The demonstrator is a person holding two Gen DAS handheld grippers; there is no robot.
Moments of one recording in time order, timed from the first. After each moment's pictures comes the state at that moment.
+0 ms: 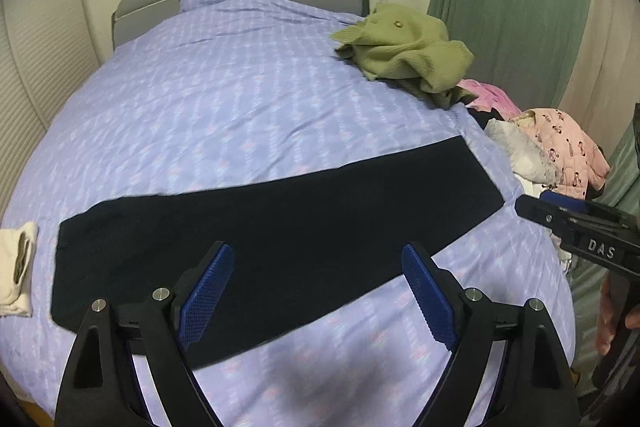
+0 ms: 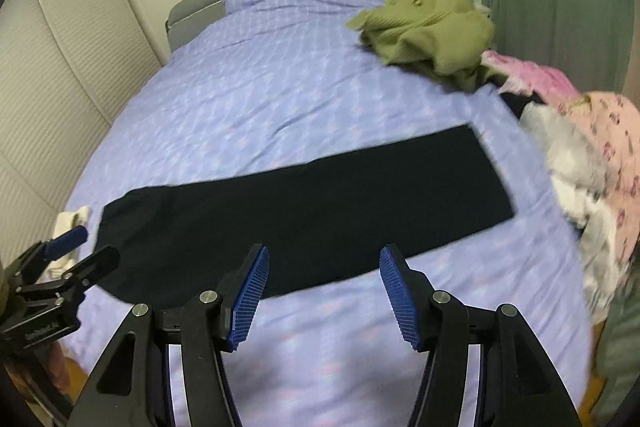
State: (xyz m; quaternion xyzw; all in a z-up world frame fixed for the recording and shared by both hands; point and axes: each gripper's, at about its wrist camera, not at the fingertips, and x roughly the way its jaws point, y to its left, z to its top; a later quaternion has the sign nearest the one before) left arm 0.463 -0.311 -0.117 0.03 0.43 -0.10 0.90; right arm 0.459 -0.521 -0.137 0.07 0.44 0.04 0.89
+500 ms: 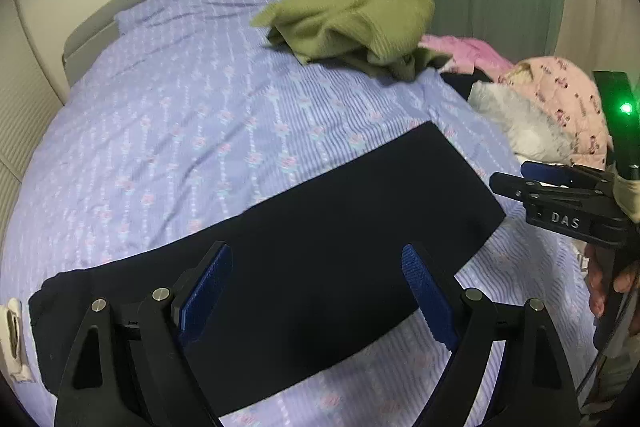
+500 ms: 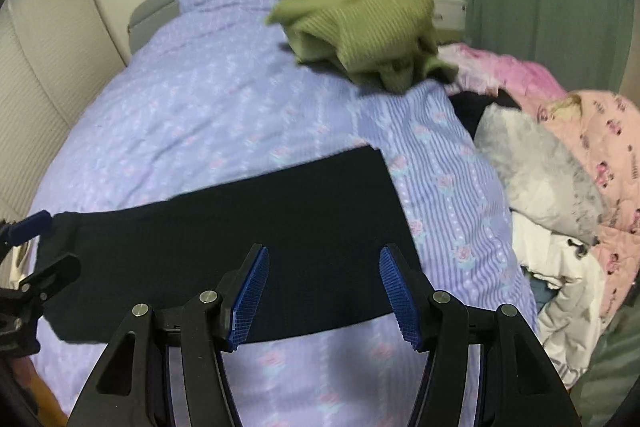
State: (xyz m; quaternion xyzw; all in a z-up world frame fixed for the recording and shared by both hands) left arm 0.570 -0.487 -0.186 0.12 0.45 -0.13 0.87; right arm 0.580 -0.685 -0.237 0.08 0.46 0.02 0.88
